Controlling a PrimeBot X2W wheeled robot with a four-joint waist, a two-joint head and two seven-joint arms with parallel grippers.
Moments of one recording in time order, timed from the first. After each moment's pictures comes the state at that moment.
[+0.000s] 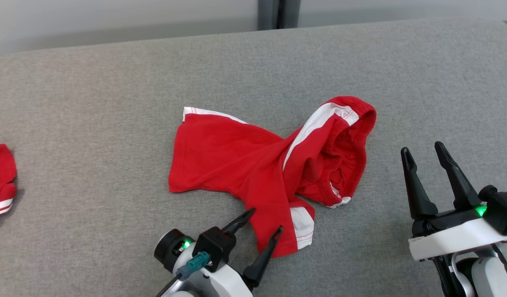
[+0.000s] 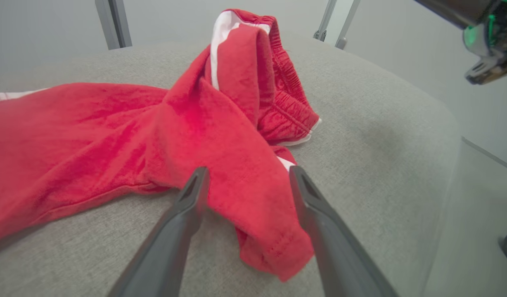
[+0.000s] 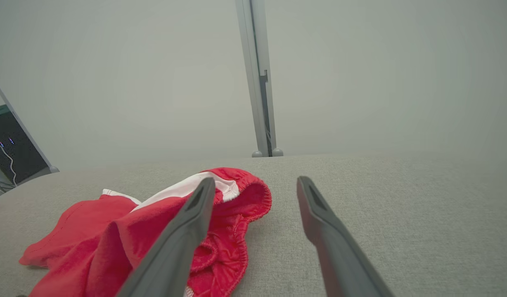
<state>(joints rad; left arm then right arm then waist) -0.19 0.14 -0.66 0.16 -0.32 -0.05 -0.04 -0.13 -0.13 0.09 0.02 0.31 0.13 -0.16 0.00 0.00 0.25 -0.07</state>
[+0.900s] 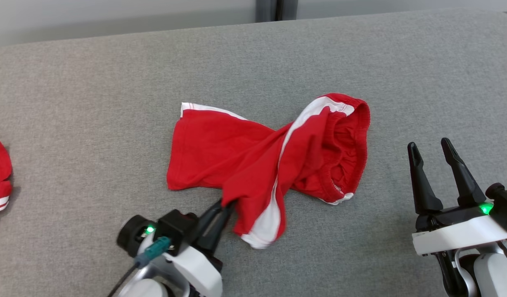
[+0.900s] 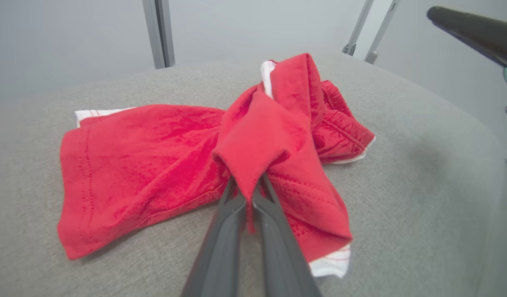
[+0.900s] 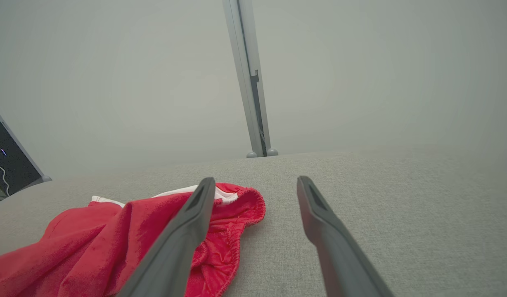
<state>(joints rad) -0.19 0.24 -0.57 0.07 -0.37 0.00 -0.03 -0.15 -0.13 0.08 0.05 0.33 0.13 -0.20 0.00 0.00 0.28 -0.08</state>
